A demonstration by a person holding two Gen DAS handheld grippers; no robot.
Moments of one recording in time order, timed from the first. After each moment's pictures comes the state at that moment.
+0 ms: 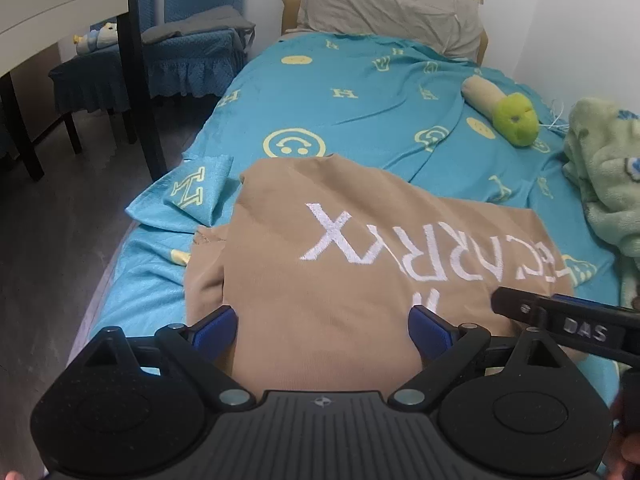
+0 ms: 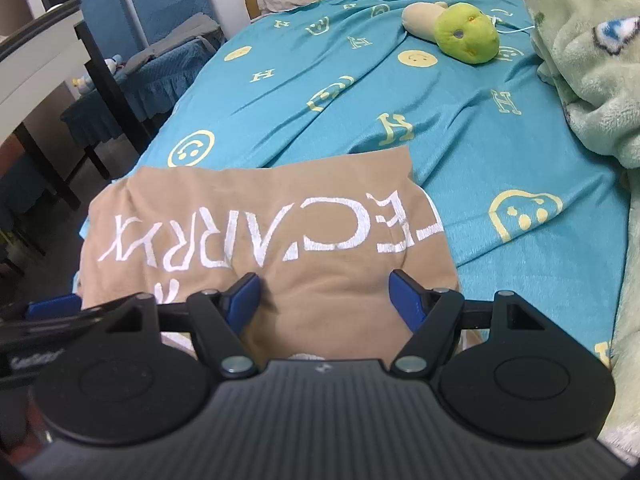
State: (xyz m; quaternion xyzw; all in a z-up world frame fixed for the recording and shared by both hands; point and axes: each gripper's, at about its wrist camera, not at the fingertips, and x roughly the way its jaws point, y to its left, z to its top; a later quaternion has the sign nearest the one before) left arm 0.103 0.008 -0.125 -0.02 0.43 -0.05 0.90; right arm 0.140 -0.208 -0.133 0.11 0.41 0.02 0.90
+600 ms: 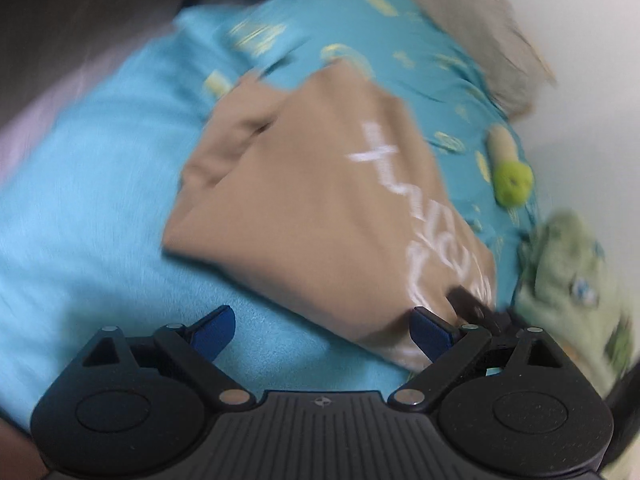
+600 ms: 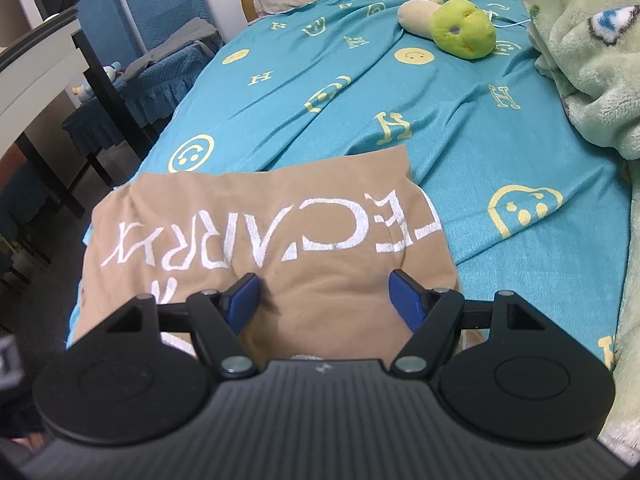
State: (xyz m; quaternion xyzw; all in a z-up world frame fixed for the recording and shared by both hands) left arm 0.090 0.066 -0.168 -0.37 0.49 -0.04 0.79; right arm 0.137 -0.209 -0.134 0.13 0.41 0.02 0.90
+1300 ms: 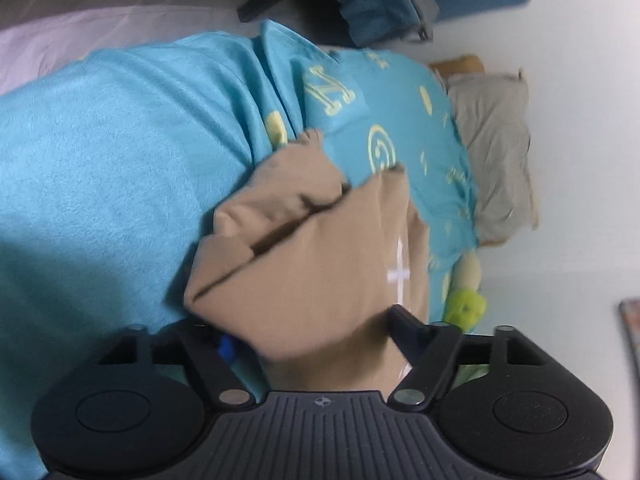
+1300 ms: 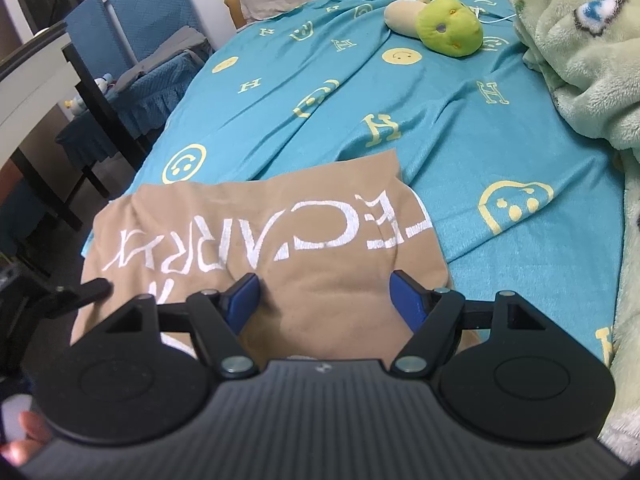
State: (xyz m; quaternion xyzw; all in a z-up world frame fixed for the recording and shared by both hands) left arm 0.098 0.103 -0.198 -0.55 0.39 0.01 0.74; right arm 0.138 -0.215 -0.133 0.14 0.41 0.01 0.90
